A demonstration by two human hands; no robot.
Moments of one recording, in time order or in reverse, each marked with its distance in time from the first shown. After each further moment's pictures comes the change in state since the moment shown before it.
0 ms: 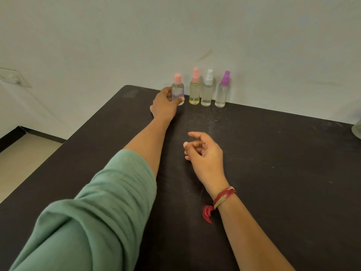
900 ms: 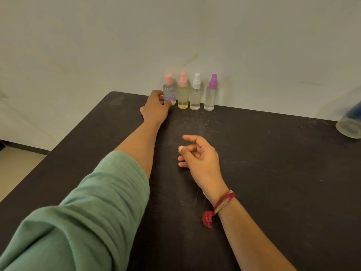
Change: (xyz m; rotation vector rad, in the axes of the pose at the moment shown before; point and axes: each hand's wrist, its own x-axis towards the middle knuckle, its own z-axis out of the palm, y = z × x) left_hand 0.023 -0.006 0.013 0.099 -0.067 0.065; right_hand 0.005 -0.006 -0.008 0.156 -0.026 0.082
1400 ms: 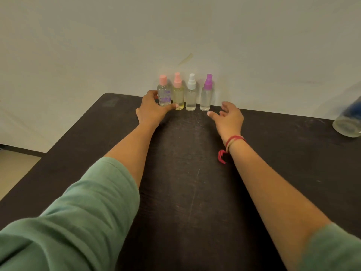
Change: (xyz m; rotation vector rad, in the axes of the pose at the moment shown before) left_hand -0.003 0.002 -0.001 -0.005 -0.027 0.037; right_hand 0.123 -0.010 -0.069 -0.372 0.401 0.021
